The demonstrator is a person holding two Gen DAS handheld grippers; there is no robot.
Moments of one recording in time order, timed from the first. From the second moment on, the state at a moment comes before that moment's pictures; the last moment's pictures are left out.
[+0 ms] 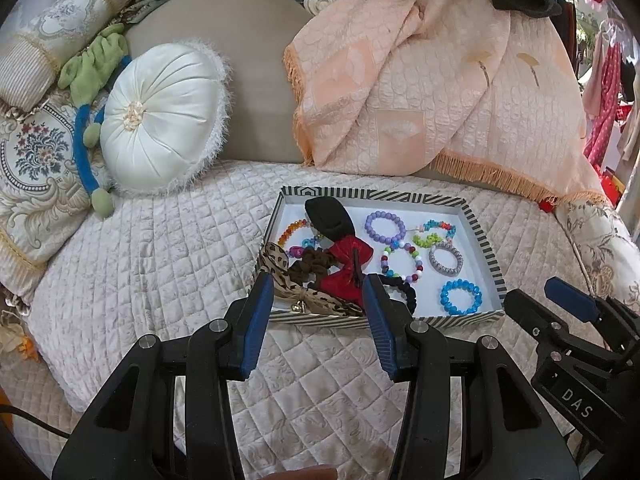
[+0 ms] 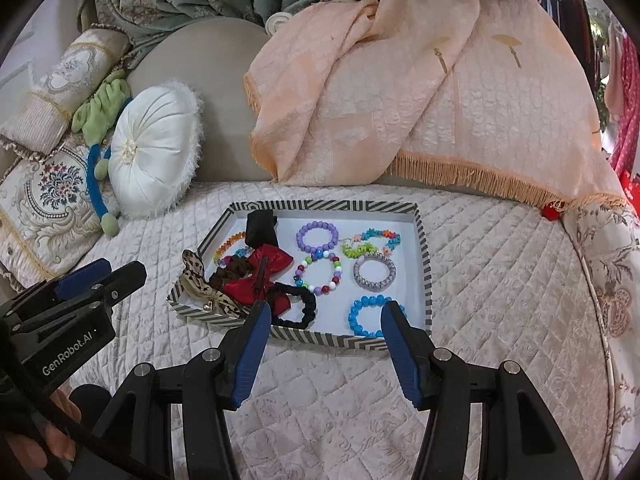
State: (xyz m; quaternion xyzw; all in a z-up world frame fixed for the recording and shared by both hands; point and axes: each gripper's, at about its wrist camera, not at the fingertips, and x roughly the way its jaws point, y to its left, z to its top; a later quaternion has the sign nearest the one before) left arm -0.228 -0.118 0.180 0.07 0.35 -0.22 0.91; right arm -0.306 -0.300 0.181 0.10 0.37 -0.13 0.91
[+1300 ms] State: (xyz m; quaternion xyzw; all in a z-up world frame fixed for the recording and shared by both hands) left arm -0.224 -0.111 0.171 0.08 0.36 -0.21 0.91; right arm -0.299 -0.295 0.171 0.10 0.38 -0.13 0.91
